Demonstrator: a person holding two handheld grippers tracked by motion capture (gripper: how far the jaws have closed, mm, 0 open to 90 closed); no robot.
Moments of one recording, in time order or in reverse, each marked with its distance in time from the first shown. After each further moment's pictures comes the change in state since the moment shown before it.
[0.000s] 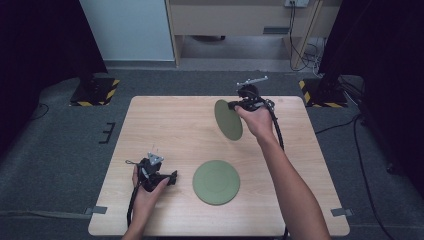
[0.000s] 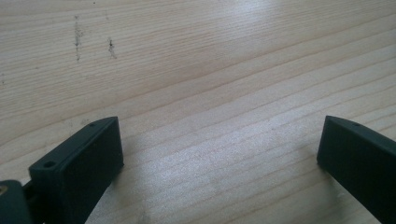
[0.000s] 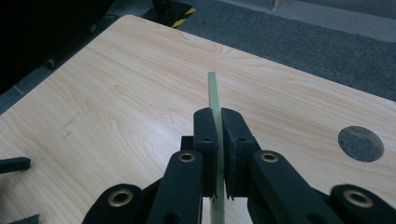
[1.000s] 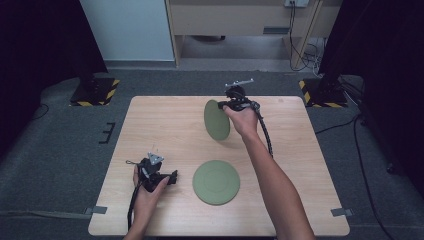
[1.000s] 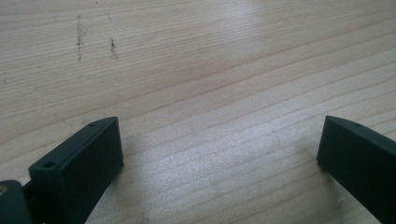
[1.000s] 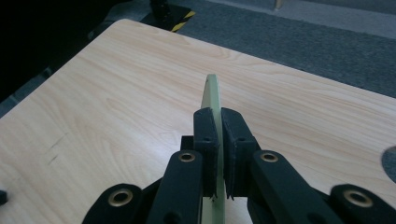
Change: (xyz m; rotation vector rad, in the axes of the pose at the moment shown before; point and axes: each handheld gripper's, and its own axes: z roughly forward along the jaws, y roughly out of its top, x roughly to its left) left arm -0.002 0.001 0.001 0.000 0.014 -0.014; right arm 0.006 0.001 0.053 -0.017 -0.006 0.029
